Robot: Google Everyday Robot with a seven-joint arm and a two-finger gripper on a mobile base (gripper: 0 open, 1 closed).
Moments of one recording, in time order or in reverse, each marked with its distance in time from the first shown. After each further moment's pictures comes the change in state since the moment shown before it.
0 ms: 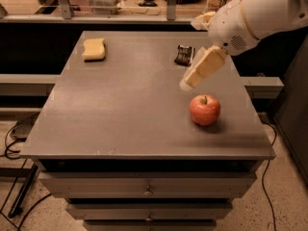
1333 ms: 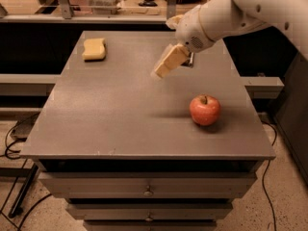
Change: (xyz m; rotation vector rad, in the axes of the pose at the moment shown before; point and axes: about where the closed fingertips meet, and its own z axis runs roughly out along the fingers) arm -0.018 -0.051 0.088 0.018 -0.081 0.015
